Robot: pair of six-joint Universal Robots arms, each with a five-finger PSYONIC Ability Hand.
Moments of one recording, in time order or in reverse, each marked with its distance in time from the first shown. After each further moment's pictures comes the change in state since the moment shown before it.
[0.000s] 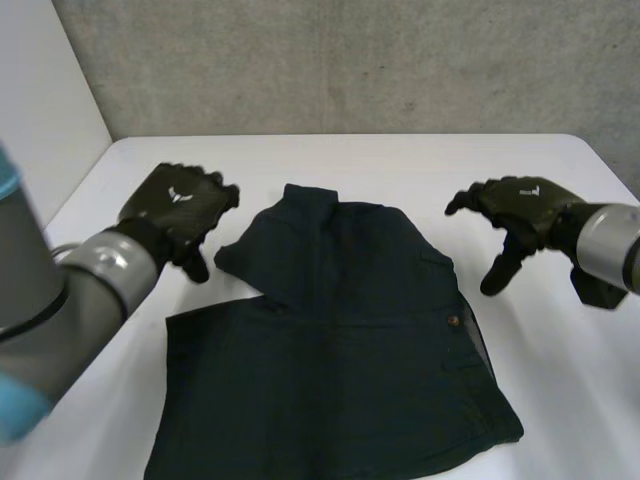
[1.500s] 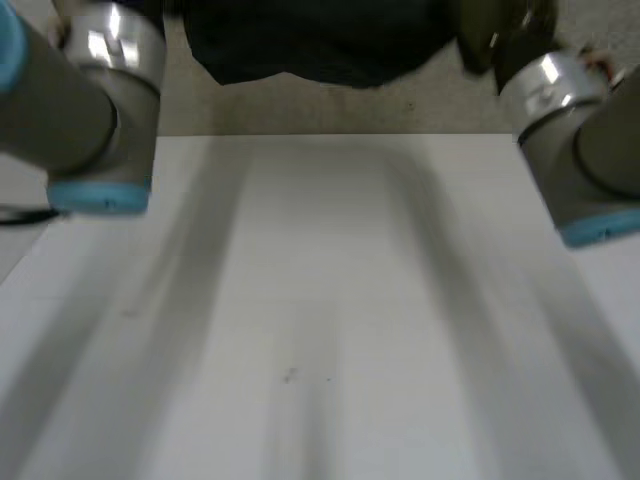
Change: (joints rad) left arm -0.049 -0.209 0.536 0.482 -0.170 0.010; right arm 0.254 0.089 -0.243 -0.765 0.257 -0.290; left_hand 0.684 0.809 0.796 0.818 0.778; right_hand 0.734 0.886 0.924 0.920 0.901
